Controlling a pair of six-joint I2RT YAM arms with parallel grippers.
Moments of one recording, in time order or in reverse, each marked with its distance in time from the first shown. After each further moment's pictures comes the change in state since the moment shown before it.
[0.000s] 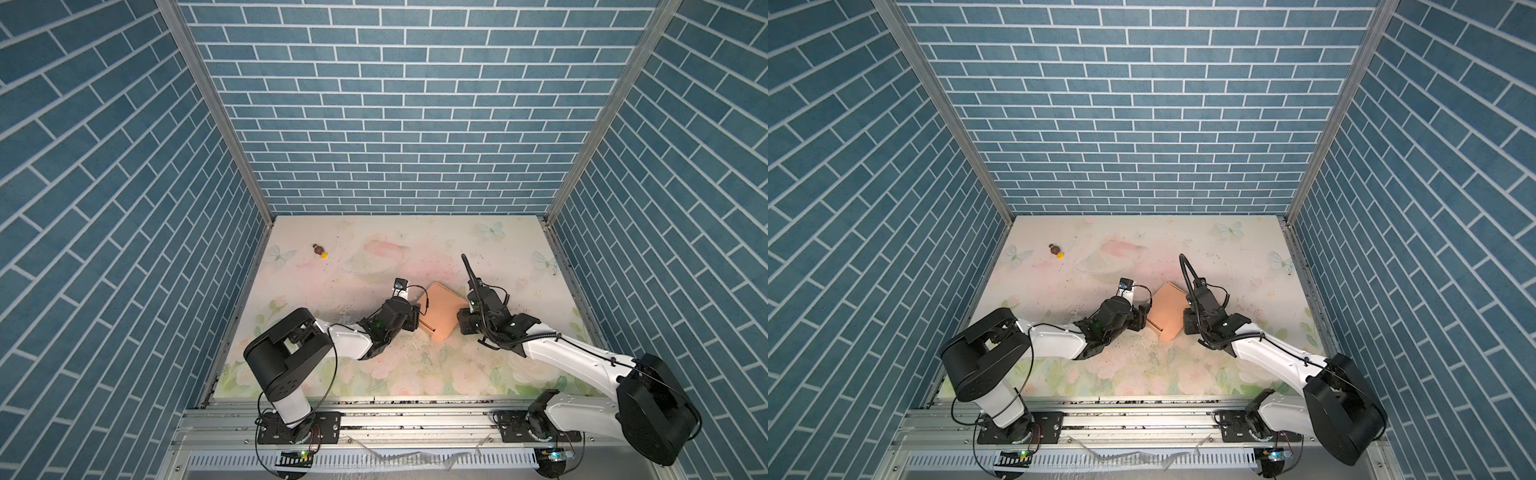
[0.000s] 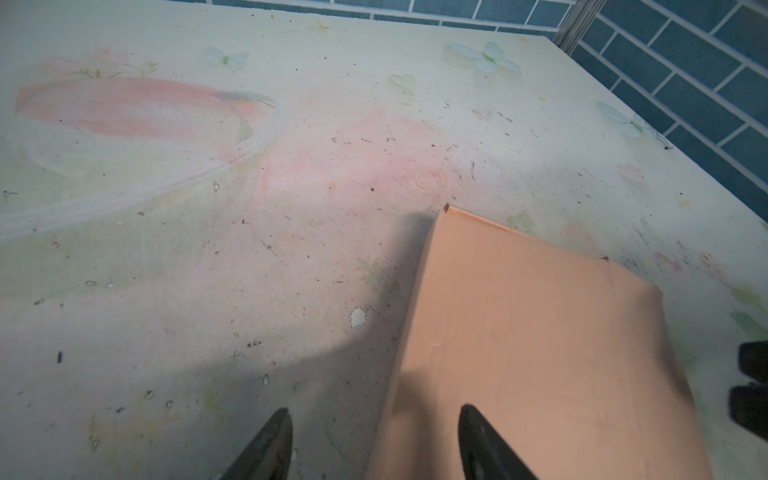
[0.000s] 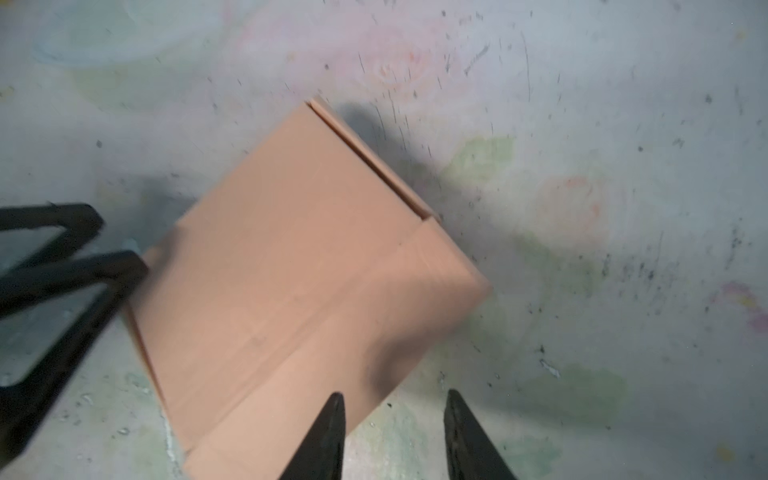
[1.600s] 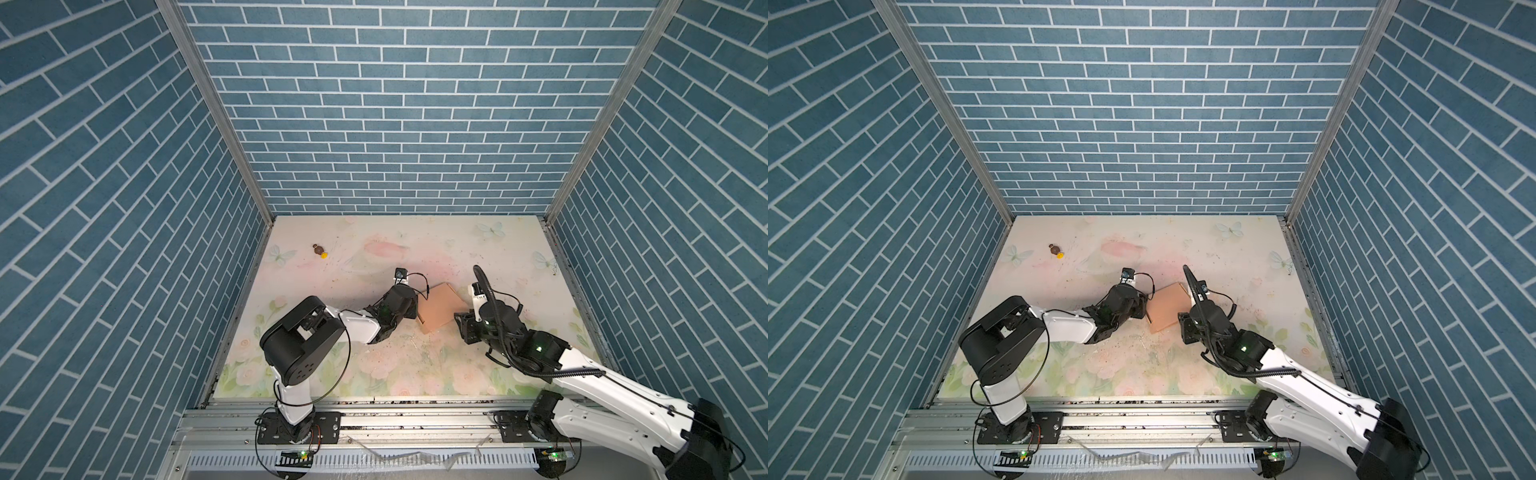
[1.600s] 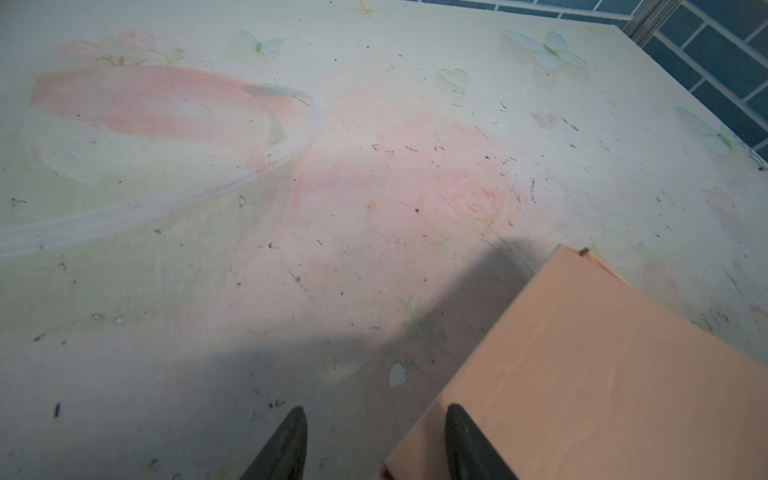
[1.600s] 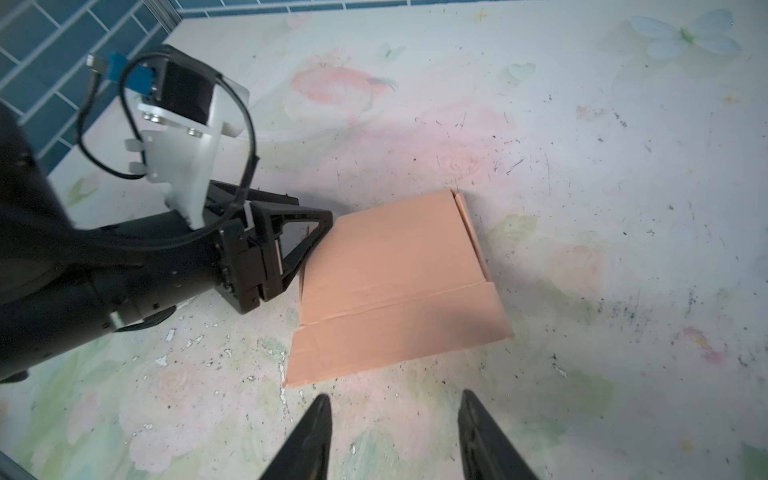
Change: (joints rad) left arm 0.068 0.100 0.116 -0.057 0.019 -0.014; right arm 0.169 -0.238 -0.007 -0.080 0.110 0.015
